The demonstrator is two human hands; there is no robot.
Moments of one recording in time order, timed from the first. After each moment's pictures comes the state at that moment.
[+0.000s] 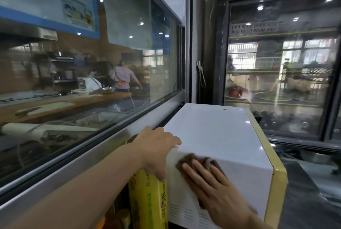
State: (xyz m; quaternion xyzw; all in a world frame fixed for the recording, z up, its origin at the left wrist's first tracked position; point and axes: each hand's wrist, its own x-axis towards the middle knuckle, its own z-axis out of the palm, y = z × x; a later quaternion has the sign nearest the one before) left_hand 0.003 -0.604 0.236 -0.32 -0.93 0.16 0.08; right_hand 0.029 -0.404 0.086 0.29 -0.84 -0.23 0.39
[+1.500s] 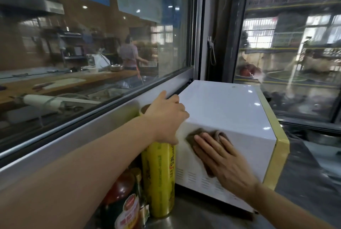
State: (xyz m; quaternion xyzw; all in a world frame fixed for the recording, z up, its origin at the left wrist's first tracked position) left_hand 0.020 -0.599 0.235 -0.33 -0.89 0.25 0.17; right_hand 0.039 -0.396 0.082 0.28 -0.86 -0.21 0.37
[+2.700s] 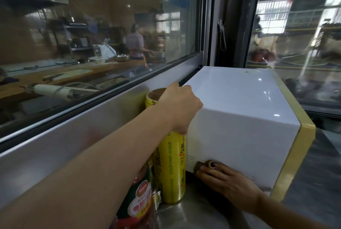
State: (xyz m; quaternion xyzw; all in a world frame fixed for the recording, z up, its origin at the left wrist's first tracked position) left_hand 0.024 -0.595 0.225 -0.31 -0.90 0.26 0.18; right_hand 0.033 -0.396 -0.006 0.40 -0.84 -0.32 0.20
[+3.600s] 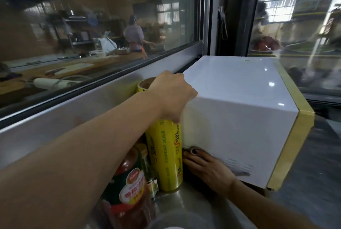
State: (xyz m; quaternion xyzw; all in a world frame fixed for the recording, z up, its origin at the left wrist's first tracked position) left_hand 0.019 -0.597 0.225 -0.31 -0.90 0.25 0.18; right_hand 0.016 -0.440 -0.018 0.39 -0.84 -0.31 0.21
